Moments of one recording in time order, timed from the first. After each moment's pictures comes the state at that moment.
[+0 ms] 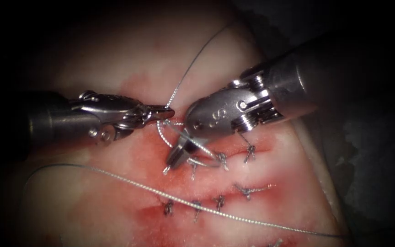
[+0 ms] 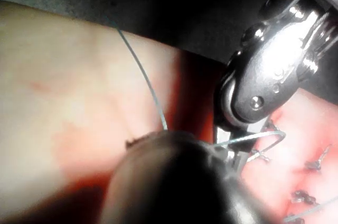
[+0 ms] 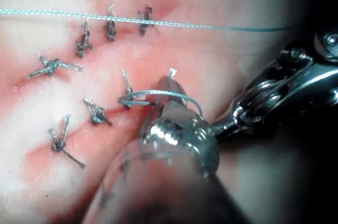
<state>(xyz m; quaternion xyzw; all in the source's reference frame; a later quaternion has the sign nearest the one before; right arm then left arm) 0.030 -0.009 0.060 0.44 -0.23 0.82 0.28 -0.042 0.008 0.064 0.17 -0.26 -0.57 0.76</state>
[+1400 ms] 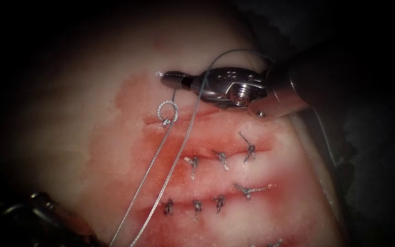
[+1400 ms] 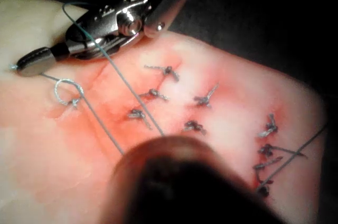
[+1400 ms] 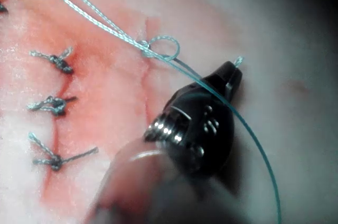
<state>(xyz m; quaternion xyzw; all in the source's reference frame) 0.029 -0.004 0.070 0.47 -0.08 0.79 -0.40 -0.039 -0.007 0.051 0.41 -0.10 -0.48 0.76</state>
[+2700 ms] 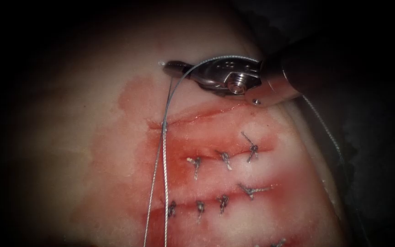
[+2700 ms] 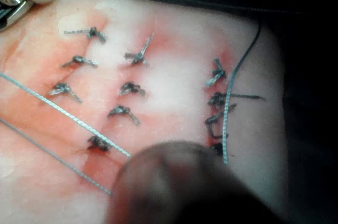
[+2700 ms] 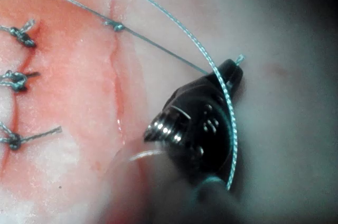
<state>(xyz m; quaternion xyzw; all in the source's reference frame) 0.027 0.000 0.075 0.46 -0.03 0.79 -0.40 -0.046 -0.019 0.055 0.58 -0.04 -0.38 0.72</state>
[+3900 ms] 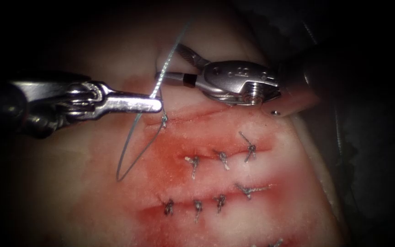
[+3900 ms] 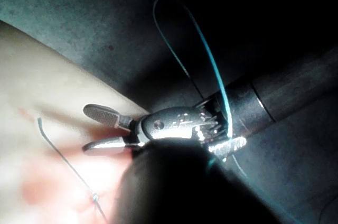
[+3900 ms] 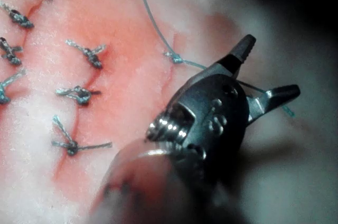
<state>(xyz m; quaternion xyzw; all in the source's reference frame) 0.029 -0.005 0.063 0.58 0.03 0.75 -0.32 -0.042 0.014 0.048 0.40 -0.60 -0.50 0.47</state>
